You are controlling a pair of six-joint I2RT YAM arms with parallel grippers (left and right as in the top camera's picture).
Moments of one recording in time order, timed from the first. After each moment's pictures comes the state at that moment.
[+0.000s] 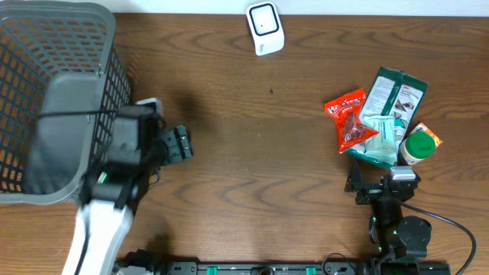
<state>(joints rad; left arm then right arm) -0.15 1.02 0.89 -0.73 0.07 -0.38 -0.03 0.01 0.01 -0.06 -0.08 0.02</state>
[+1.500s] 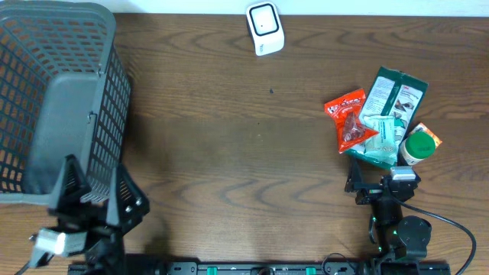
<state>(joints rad) -0.04 0.01 0.34 0.36 0.01 -0.37 -0.03 0.01 0.01 -0.06 -0.08 0.02</state>
